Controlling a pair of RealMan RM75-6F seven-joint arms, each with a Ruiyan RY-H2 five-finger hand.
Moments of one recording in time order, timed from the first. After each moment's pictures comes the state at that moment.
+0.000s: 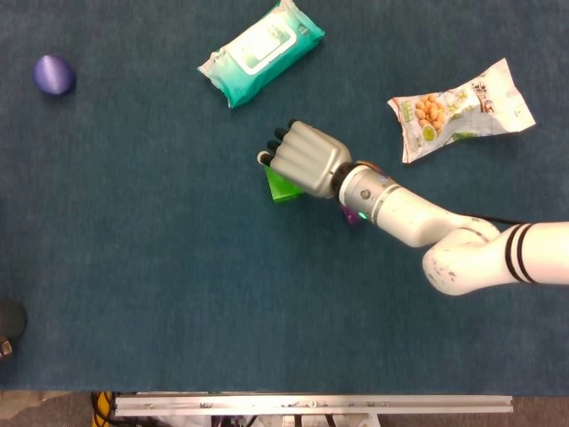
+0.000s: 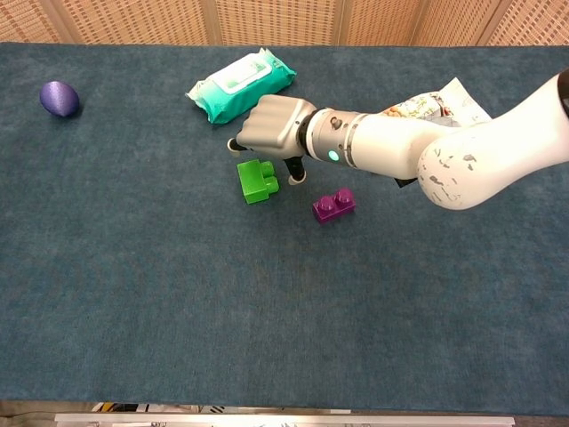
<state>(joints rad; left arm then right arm) 0.11 -1.12 0.03 -1.58 1.64 1.72 -0.06 1.31 -1.63 0.02 -1.39 -0.85 0.65 -0.80</state>
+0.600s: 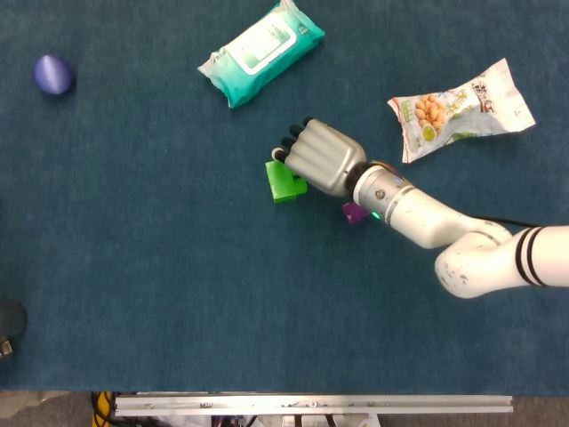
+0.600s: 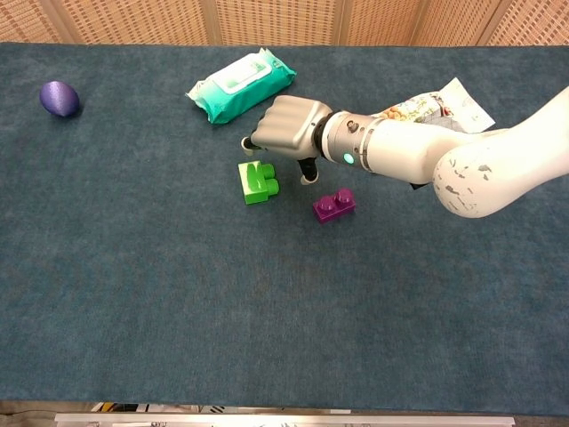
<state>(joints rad) 0.11 -1.12 0.03 -1.57 1.65 1.71 -0.06 1.28 -1.63 -0.02 -1.39 -0.85 0.70 -0.79</state>
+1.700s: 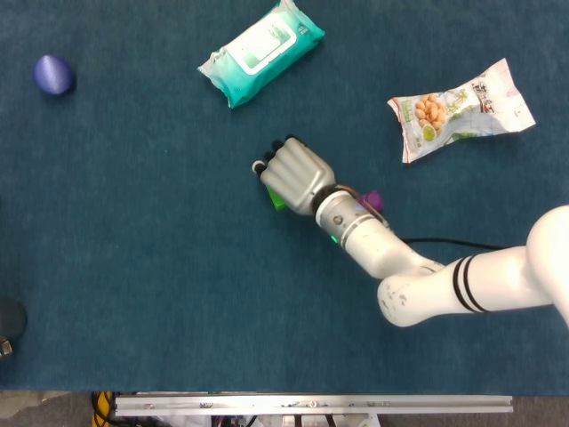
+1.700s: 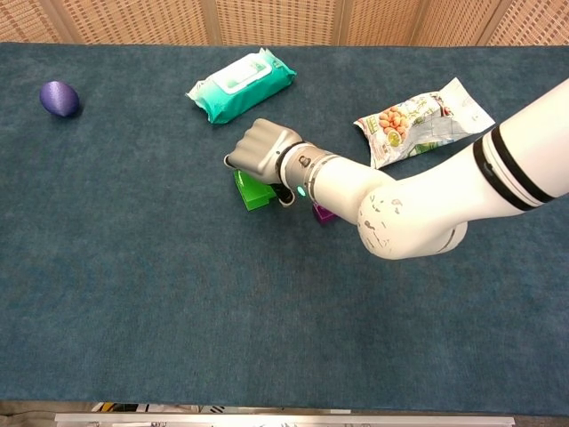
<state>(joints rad) 0.11 -1.11 0.03 -1.58 1.64 1.71 -0.07 1.38 -1.82 0.01 -1.38 -0.46 0.85 -1.07</state>
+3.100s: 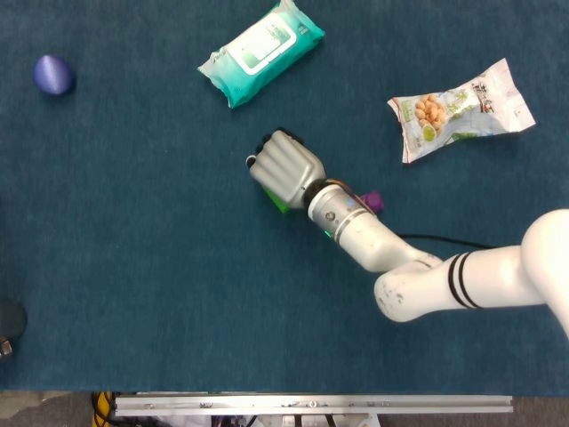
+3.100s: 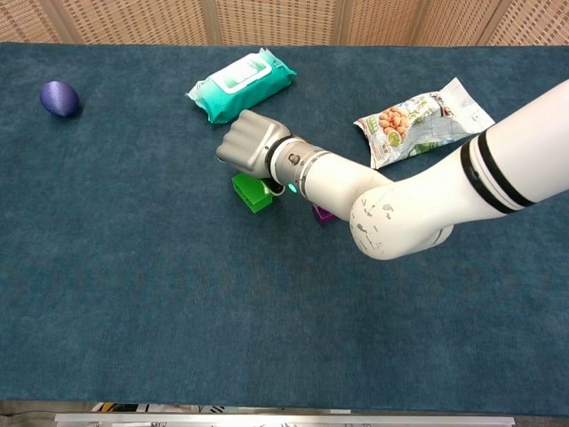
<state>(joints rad) 0.12 -1.11 0.02 -1.56 1.63 1.73 -0.09 1.37 -1.84 0.02 -1.32 -0.57 0.85 -1.09</state>
